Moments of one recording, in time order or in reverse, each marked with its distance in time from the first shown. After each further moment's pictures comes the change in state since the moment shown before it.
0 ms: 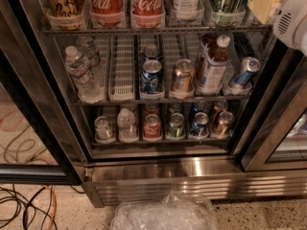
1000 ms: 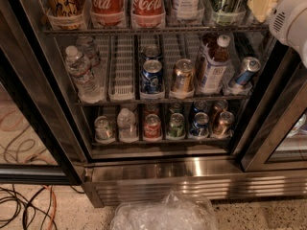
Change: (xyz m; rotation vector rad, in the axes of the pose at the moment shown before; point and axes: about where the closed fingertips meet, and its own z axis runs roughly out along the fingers) arm 0.009 -0.014 0.022 0.035 -0.008 -0.006
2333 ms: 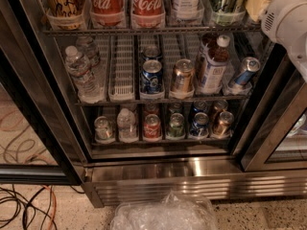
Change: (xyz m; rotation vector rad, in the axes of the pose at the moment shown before) arm 0.017 -0.009 0.030 0.034 0.015 -0.020
